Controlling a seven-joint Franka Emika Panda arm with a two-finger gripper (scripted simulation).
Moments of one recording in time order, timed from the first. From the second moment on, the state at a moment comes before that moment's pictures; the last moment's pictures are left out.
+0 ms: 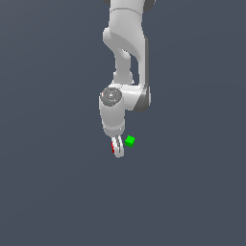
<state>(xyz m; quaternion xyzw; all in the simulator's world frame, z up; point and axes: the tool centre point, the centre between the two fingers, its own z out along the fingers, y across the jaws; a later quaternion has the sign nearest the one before) -0.004 -0.037 0.071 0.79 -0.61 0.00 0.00</state>
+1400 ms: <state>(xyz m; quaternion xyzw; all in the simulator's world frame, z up) -0.005 -0.037 0.020 0.78 -0.62 0.00 0.00</state>
